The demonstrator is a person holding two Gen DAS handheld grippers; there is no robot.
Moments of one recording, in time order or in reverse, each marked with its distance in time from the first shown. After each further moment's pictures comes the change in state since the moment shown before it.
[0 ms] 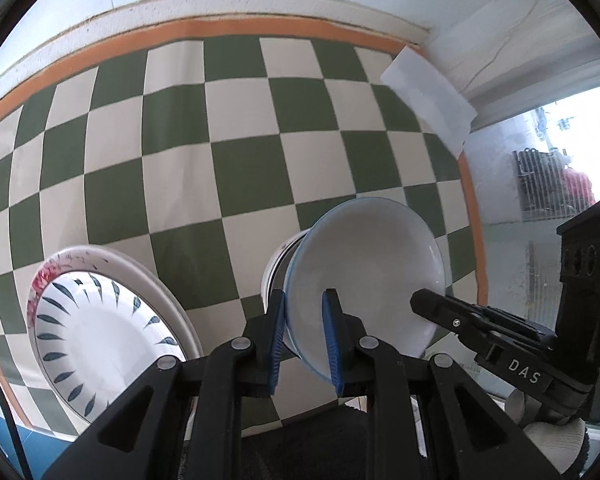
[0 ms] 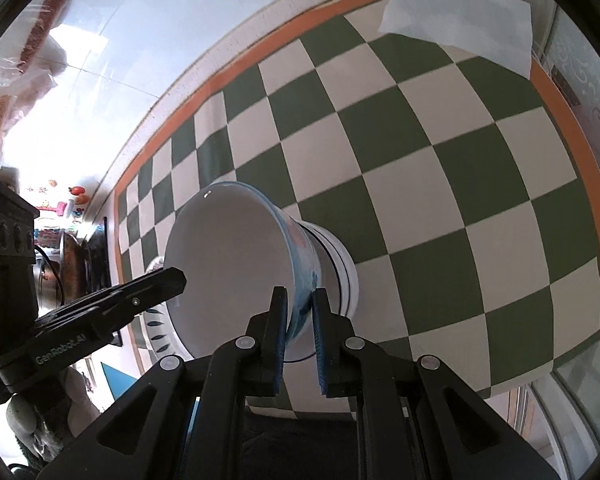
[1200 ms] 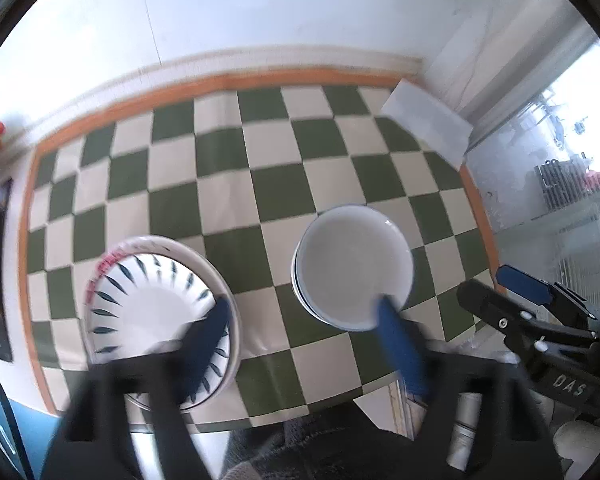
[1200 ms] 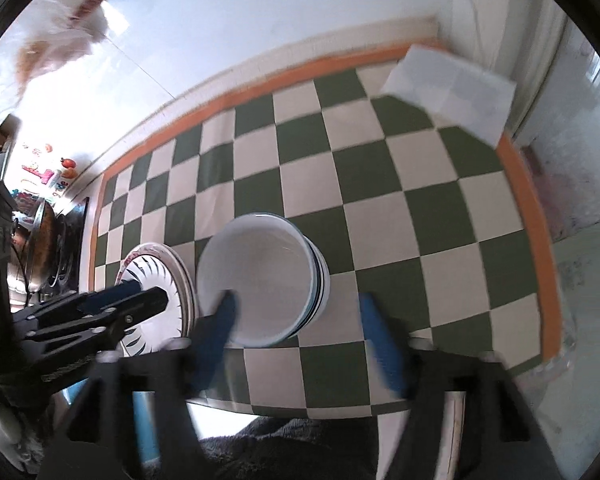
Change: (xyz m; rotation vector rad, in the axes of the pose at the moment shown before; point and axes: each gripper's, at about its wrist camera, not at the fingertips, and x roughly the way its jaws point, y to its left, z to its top) left arm -0.069 -0.021 -0.063 0.057 -0.223 0.147; right arm -0.067 0.038 -0.044 -0.184 -0.189 -0.173
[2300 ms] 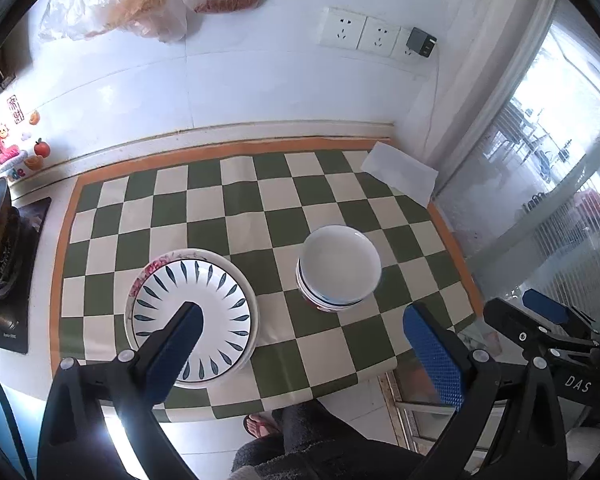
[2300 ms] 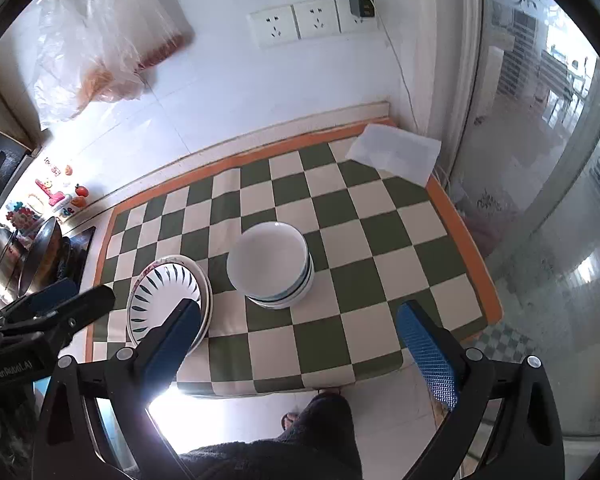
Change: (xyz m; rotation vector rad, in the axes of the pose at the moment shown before) left arm -0.094 0.006 -0.073 0.013 -0.247 -0.014; right arm -0.132 0.027 -0.103 0.012 -0.251 -0.102
